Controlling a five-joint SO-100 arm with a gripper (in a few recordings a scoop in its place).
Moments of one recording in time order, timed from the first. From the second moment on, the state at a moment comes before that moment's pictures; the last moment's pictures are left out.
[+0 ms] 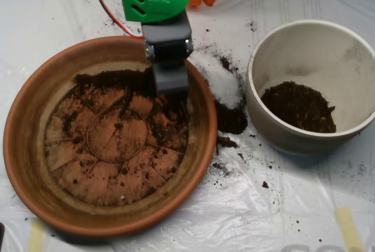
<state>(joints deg) 10.7 101.2 100.7 78.3 -18.4</state>
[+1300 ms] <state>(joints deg) -21.8 90.0 62.1 96.6 -11.2</state>
